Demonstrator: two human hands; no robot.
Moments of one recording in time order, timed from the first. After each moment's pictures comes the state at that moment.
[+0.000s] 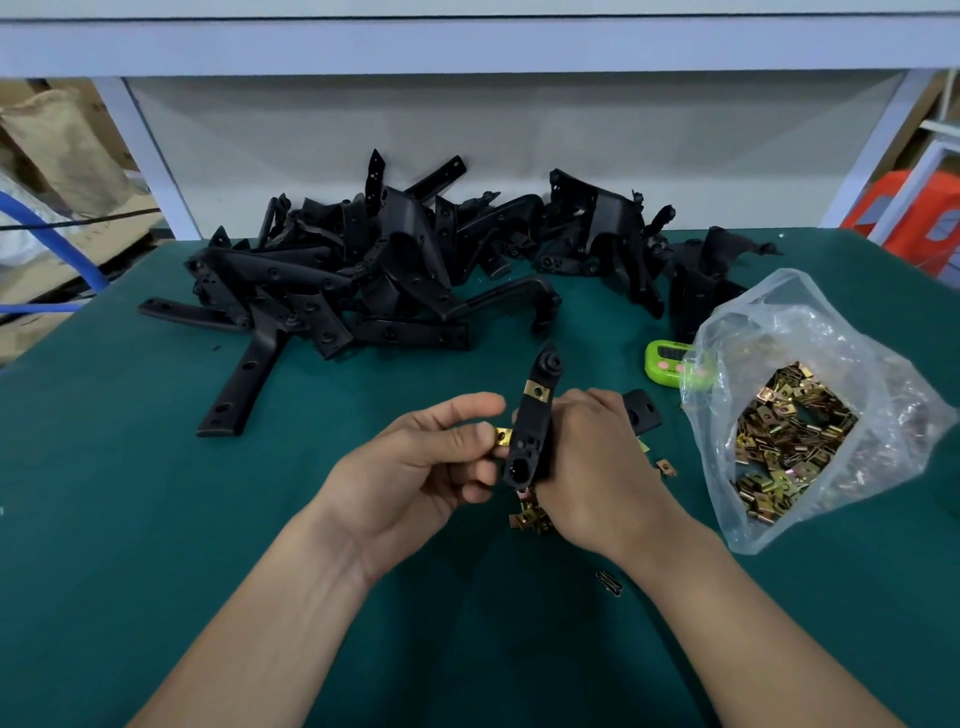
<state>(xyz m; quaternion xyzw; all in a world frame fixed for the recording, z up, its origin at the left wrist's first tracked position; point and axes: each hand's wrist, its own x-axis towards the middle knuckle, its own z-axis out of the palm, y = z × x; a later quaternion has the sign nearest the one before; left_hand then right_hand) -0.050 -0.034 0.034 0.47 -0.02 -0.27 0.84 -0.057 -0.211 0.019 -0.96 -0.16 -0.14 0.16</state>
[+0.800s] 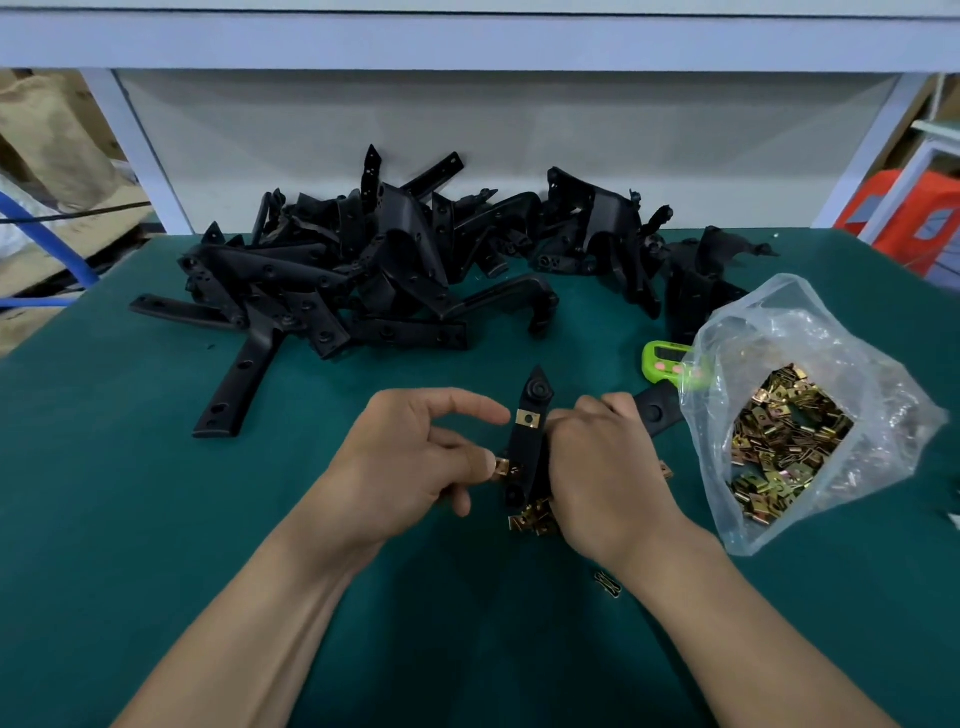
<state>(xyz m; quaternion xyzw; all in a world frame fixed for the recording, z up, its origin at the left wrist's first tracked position) -0.050 -0.023 0.046 0.74 -0.10 -0.15 0.64 -0.058 -0.215 0.018 -0.99 -0.13 -0.10 -0.02</state>
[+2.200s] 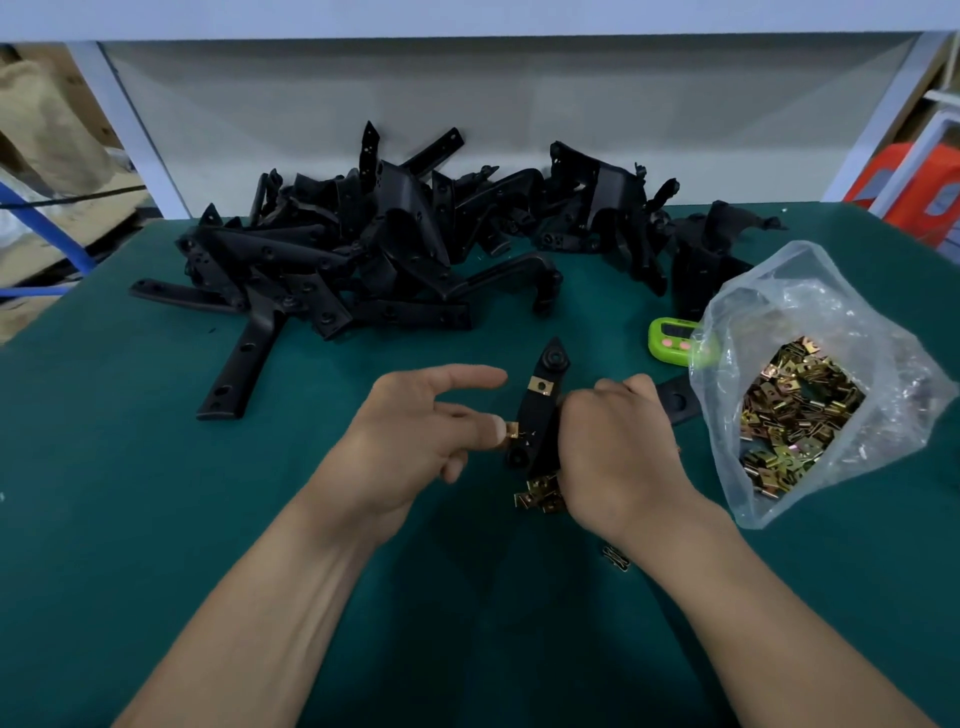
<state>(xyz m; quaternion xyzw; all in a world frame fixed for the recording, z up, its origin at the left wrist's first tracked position) -0.049 -0.030 0.043 0.72 -0.04 -0.15 0.68 -0.060 -0.212 0.023 -0.99 -0.07 -0.09 -0.03</state>
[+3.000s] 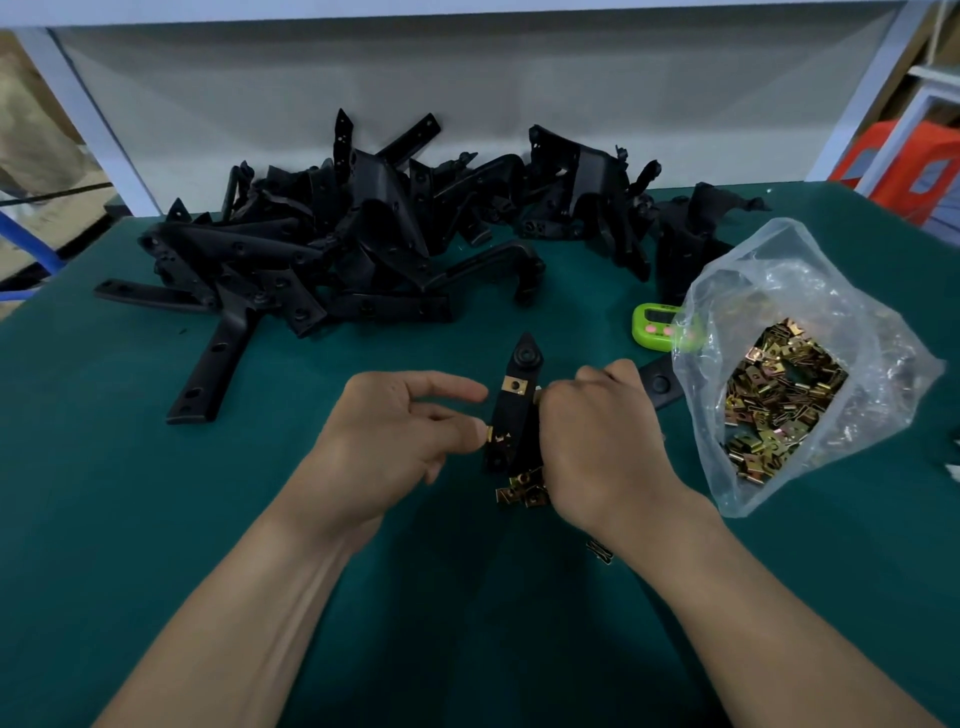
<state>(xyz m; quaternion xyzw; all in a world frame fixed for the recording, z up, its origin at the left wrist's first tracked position) -0.049 -0.032 0.038 0.75 -0.03 -0.13 0.65 -0.060 -0.213 0.022 -0.99 -0.09 -0.10 -0.05</state>
